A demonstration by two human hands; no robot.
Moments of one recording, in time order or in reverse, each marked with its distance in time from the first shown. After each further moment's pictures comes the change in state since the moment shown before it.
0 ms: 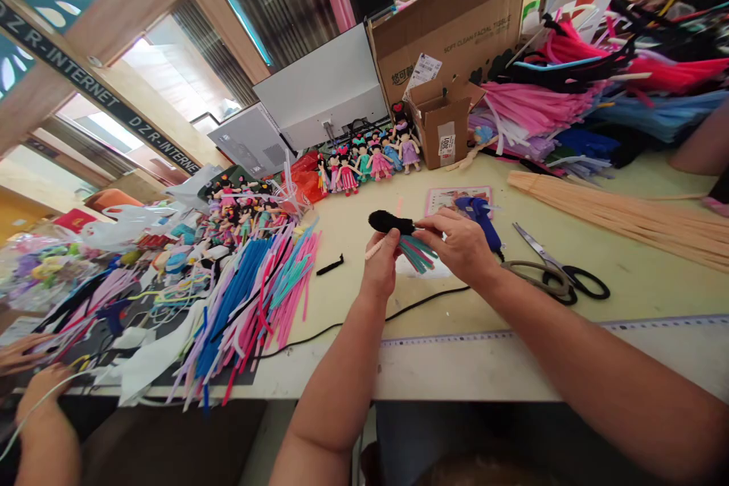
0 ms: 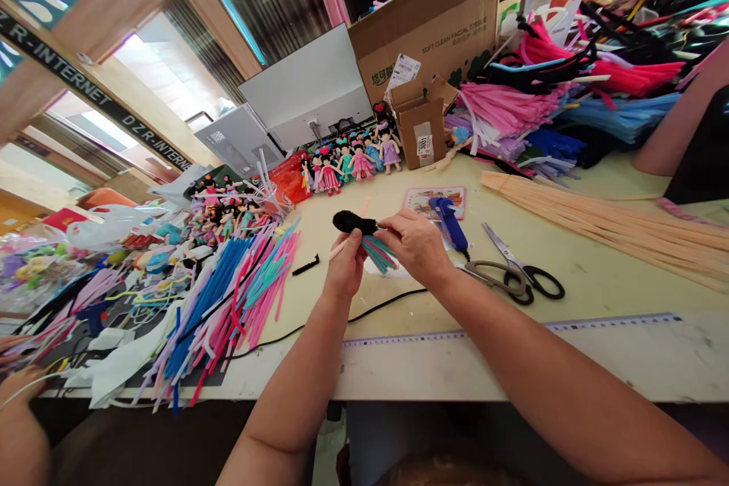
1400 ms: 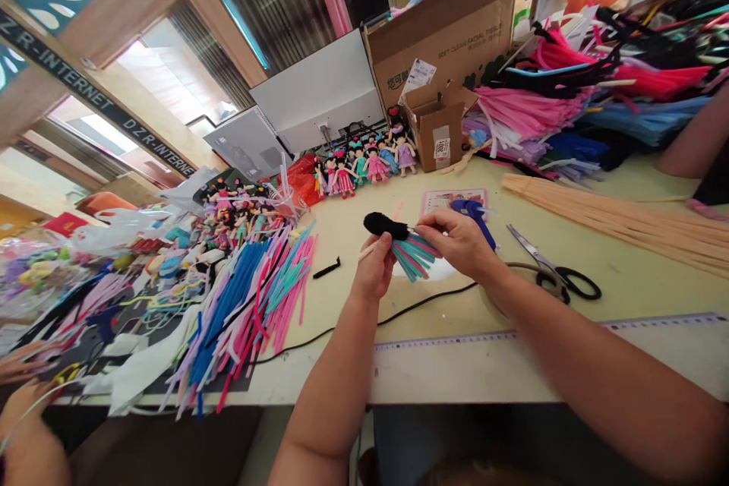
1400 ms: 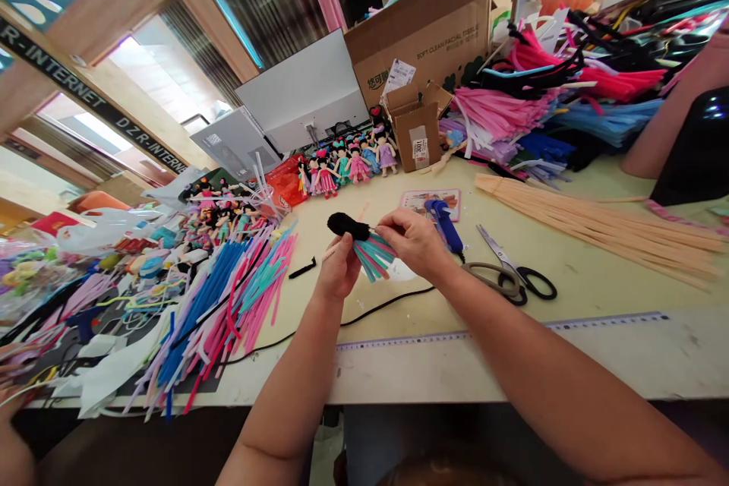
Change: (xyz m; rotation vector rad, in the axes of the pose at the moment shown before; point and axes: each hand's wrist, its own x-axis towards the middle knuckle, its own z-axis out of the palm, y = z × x) left_hand 0.001 0.007 -0.005 -0.050 -0.006 -0.057; right_hand 0.008 0.002 -0.009 0.290 -0.043 0.154
